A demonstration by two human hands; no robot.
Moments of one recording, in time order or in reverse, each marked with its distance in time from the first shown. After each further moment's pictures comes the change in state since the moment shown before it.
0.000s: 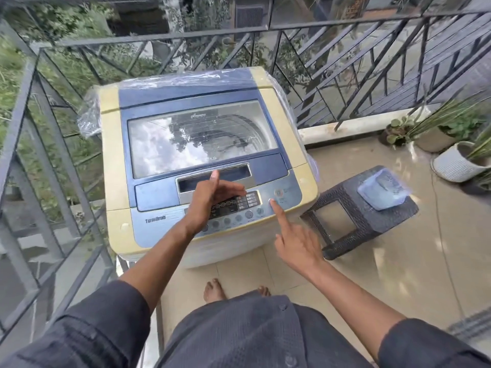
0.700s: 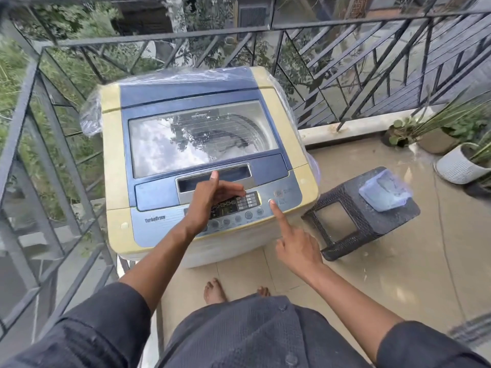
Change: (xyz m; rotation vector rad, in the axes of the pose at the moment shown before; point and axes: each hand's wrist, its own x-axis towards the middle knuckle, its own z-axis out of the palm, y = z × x) left_hand -0.005 0.004 0.004 0.017 0.021 0.043; right_hand -0.005 0.001 0.000 0.116 -0.033 0.022
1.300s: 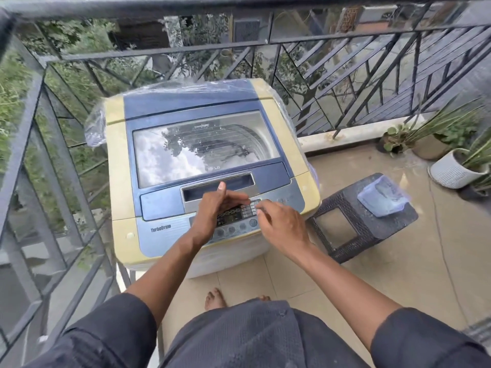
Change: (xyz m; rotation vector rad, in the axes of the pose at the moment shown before) left_hand -0.004 -0.001 -0.003 0.005 -0.031 0.019; right_hand 0.042 -0.053 -0.029 0.149 0.257 -0.182
